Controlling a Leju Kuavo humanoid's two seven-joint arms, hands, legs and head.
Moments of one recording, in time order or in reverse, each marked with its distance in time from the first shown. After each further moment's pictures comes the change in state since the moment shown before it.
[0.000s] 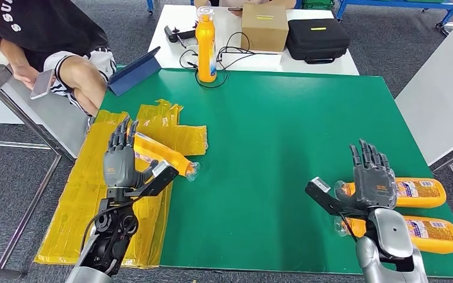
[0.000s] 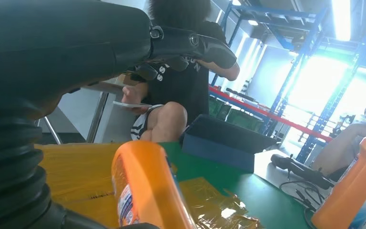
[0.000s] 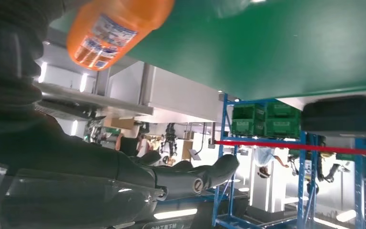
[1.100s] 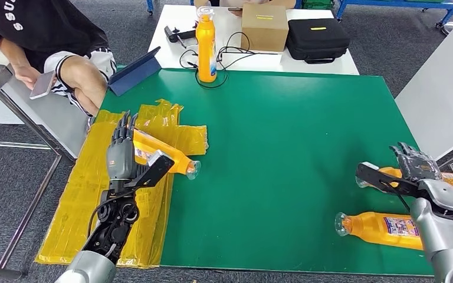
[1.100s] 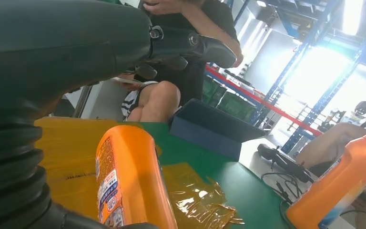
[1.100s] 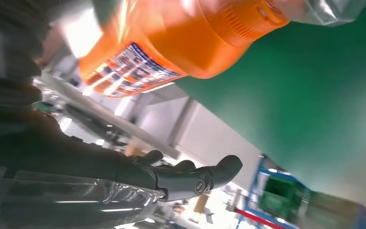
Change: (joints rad) left arm -0.105 -0.009 0.040 0.157 0.192 0.000 -0.135; right arm -0.438 -0.344 0.049 0.775 -0.137 0.094 -0.107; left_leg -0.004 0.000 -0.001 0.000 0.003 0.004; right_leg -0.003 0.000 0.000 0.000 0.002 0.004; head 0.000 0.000
